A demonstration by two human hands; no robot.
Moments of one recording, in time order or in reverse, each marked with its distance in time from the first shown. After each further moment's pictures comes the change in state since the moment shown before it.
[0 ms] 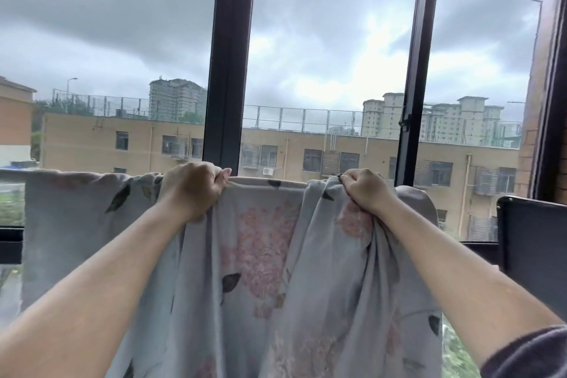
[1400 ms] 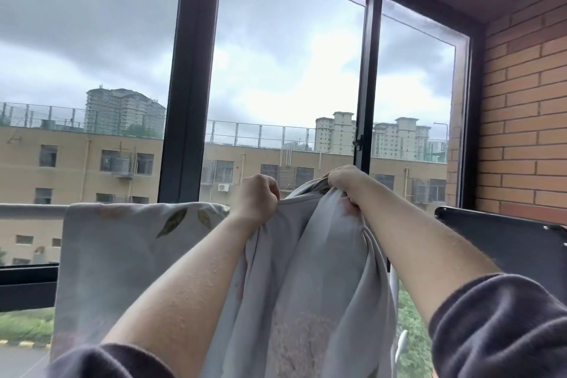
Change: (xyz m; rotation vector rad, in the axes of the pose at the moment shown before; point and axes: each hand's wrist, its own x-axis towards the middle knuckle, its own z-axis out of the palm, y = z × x) left_hand 0.038 0.119 0.016 -0.649 -0.220 -0.109; right_hand 0.010 -0.044 -0.055 0.228 -0.057 0.525
